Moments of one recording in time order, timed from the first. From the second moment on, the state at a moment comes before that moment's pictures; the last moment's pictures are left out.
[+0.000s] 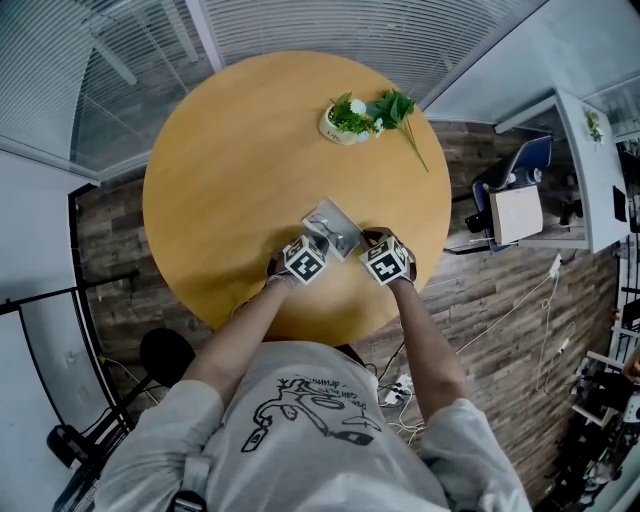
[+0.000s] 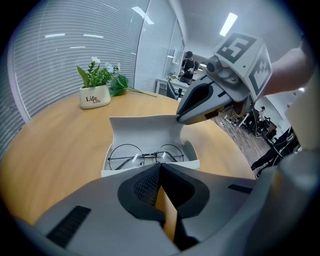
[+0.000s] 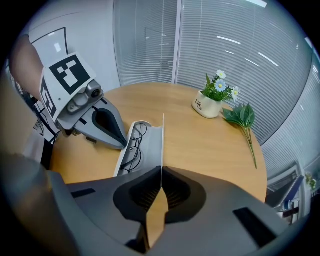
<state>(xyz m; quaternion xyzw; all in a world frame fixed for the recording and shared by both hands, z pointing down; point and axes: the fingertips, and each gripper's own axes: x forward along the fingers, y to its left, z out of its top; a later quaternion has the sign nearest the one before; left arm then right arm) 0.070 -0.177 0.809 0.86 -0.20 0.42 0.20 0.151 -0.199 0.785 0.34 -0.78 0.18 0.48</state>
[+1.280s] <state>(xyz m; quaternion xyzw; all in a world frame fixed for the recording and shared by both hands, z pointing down) 0.070 -0.177 0.807 0.86 -0.20 0.42 0.20 0.138 -0.185 0.778 0.36 -0.80 0.19 0.44</state>
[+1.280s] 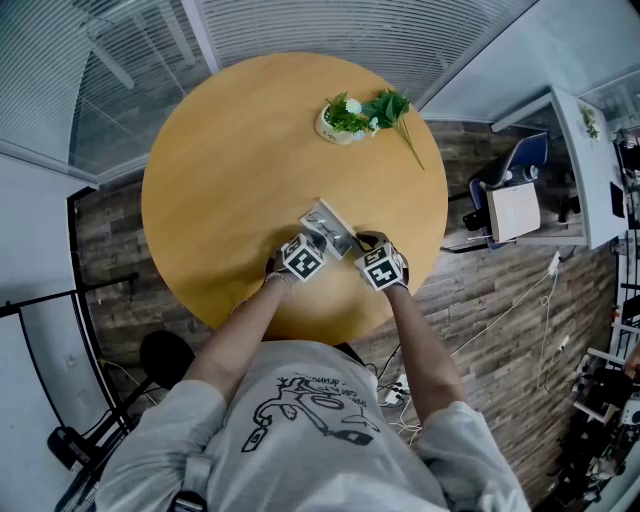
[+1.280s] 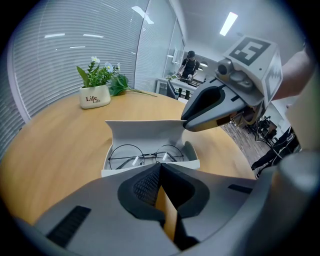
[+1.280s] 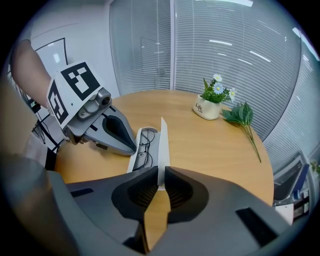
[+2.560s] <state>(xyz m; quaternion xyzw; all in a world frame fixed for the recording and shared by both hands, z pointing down) 0.070 -0.177 0.808 0.86 -0.20 0.42 0.21 0.122 -0.169 0.774 0.37 -0.80 0.17 0.44</state>
